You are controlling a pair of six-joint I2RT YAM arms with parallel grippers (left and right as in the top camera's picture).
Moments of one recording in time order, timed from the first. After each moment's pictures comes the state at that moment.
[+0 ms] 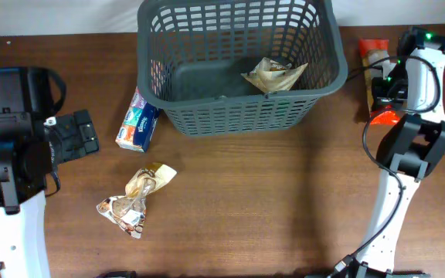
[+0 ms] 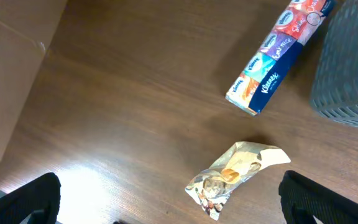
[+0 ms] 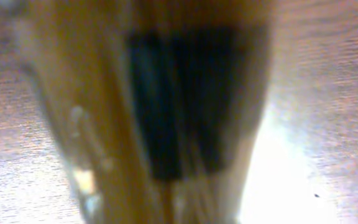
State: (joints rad) left arm 0.04 1.35 1.92 -1.61 -0.31 -0.20; right arm -0.33 2.71 2.64 -1.54 0.04 -0.18
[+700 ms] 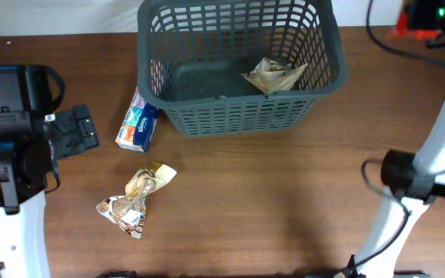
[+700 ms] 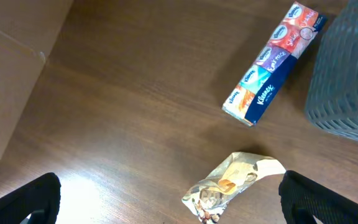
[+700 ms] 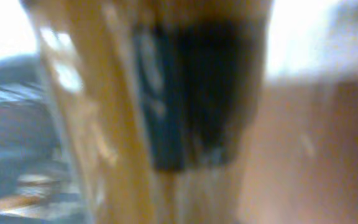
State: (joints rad) left arm 0.04 1.35 1.92 -1.57 -0.31 -0.20; right arm -0.19 2.24 3.10 -1.49 -0.19 -0.08
